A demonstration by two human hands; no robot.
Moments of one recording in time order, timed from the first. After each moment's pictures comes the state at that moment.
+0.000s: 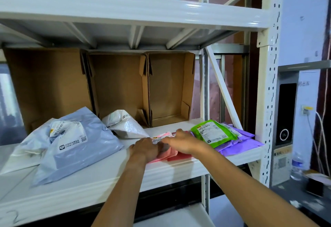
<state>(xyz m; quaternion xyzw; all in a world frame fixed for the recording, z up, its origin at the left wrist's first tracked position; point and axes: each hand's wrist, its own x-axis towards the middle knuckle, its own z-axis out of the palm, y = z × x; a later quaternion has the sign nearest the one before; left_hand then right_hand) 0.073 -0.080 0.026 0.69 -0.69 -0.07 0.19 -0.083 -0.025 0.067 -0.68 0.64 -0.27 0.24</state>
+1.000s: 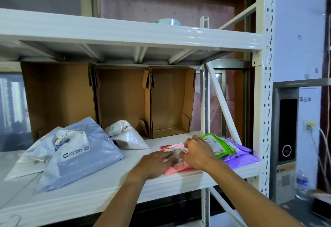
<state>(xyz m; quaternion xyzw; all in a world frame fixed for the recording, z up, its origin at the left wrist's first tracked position) 0.055 -0.048 0.031 0.56 -0.81 -0.09 0.15 -0.125 -0.028 0.060 -0.73 0.65 -0.22 -0.06</state>
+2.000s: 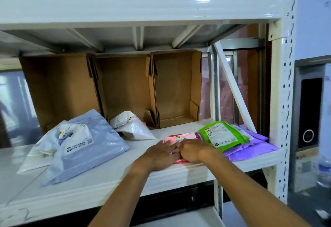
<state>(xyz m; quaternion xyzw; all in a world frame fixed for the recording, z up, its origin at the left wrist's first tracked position) 0.052 -0.054 0.034 0.56 -0.82 -0.07 0.04 -0.104 -0.072 0.040 -0.81 0.59 -0.02 0.02</state>
